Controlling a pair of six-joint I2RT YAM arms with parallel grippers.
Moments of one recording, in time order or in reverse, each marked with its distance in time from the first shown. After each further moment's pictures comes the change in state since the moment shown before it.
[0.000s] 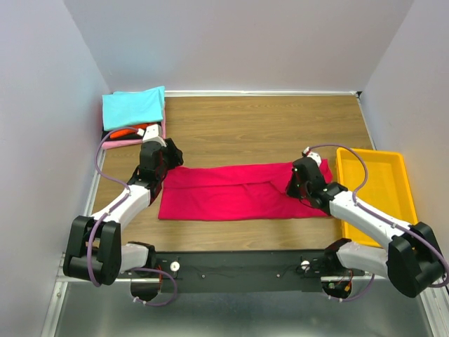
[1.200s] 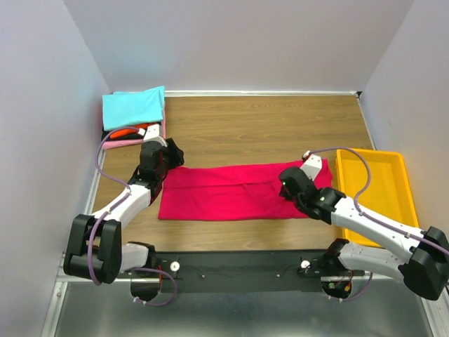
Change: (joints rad) left arm 0.000 0.009 -0.001 0.016 0.022 0.002; right arm 0.309 -0.098 0.050 -0.188 0.367 0.243
